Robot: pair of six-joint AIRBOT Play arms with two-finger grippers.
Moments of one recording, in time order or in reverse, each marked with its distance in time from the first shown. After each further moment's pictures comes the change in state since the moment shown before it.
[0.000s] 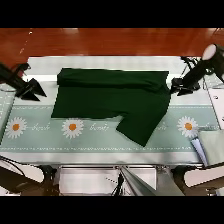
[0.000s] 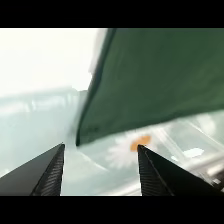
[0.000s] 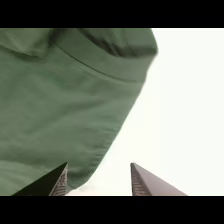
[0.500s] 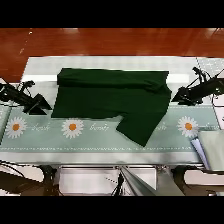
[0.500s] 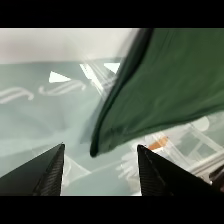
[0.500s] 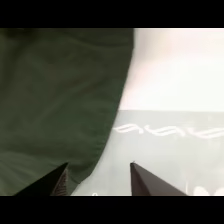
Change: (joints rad) left arm 0.038 0.068 -0.323 -0.035 0.192 0.103; right arm -0.147 0.169 -0.323 0.207 -0.181 -0.159
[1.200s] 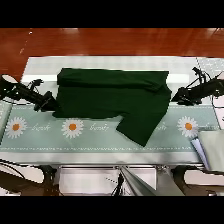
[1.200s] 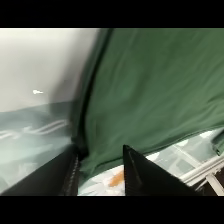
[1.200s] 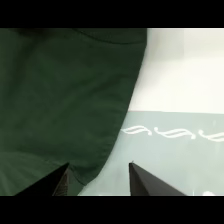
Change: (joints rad) left arm -0.113 -0.014 -0.037 -0.076 0.099 -0.082; right arm -0.007 0.010 -0.021 0.036 -0.011 -0.024
